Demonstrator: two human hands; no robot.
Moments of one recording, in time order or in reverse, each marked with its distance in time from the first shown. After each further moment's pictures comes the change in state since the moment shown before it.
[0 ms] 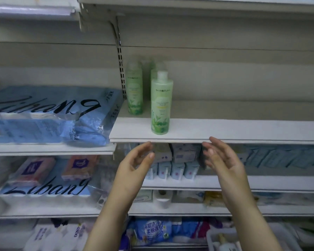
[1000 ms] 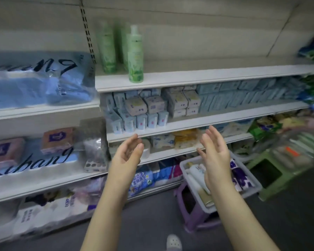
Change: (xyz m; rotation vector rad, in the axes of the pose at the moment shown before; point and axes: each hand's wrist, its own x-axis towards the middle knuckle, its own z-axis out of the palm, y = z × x) left_hand -0.176 -0.031 -0.062 -0.176 -0.204 -0.133; right_hand -0.223 0.002 0.011 0.072 0.511 0.108
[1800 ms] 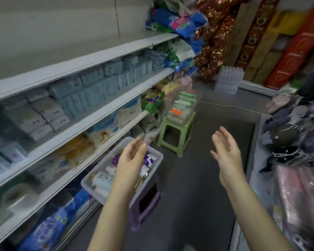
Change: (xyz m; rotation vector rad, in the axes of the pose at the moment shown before) left_hand -0.070 -0.071 0.378 0.054 -0.641 -0.193; right_hand 0.015 -0.065 -0.397 -0.106 0.713 -0.016
